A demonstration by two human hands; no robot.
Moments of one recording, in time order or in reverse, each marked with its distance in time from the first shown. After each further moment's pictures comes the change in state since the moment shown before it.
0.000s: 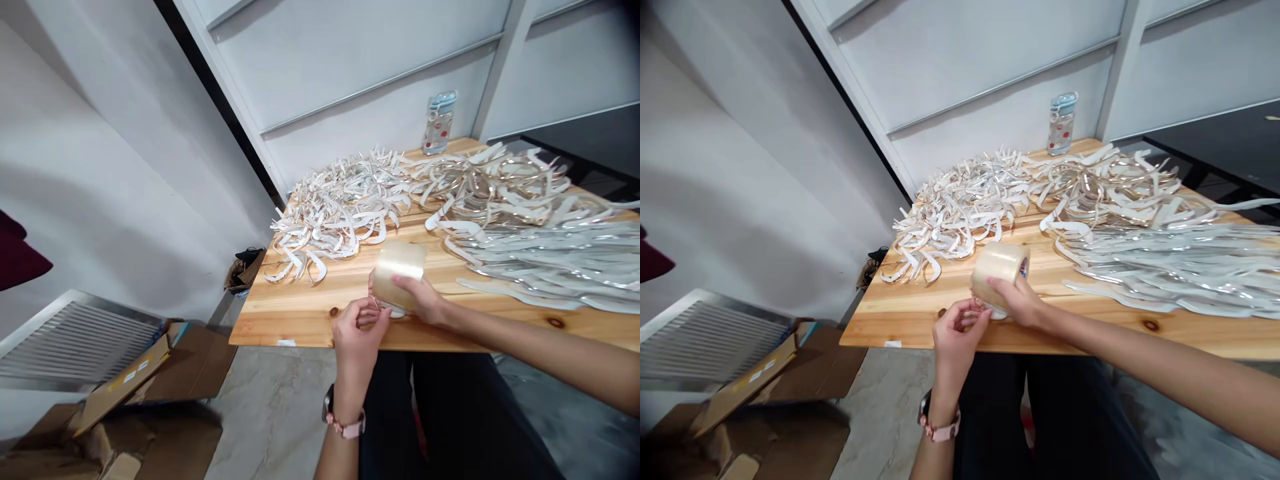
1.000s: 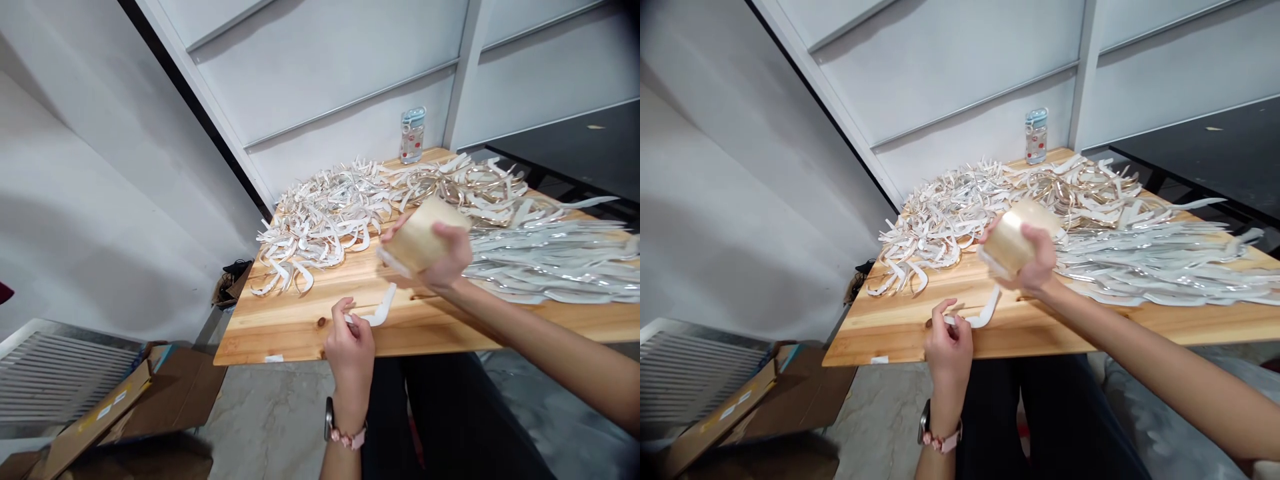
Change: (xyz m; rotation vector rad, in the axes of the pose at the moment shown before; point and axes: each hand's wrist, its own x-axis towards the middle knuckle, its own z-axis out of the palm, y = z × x) left_hand -0.006 0.001 0.007 0.723 0.237 0.276; right_hand 0.017 -0.066 -0.014 0.160 0.178 -0.397
